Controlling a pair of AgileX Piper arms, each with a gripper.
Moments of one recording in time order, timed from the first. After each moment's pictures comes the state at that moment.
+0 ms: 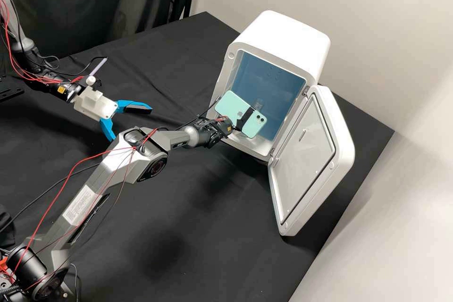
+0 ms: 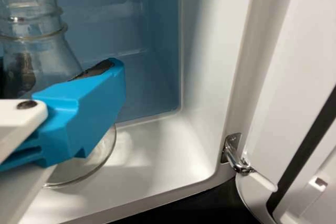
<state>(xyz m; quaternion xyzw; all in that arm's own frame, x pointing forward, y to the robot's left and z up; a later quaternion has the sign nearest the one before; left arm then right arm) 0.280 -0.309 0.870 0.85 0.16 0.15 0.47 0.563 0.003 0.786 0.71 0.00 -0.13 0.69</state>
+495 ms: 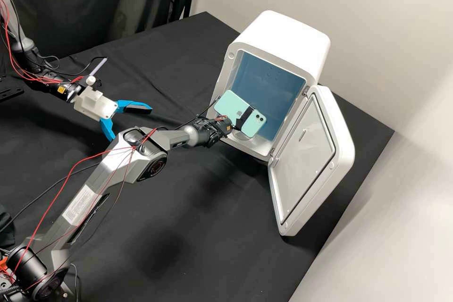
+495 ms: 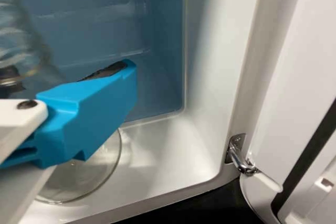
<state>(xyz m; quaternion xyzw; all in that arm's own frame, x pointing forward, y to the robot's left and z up) 0.280 -0.309 0.870 0.85 0.16 0.15 0.47 0.563 0.005 0.784 0.71 0.00 -0.13 0.69</state>
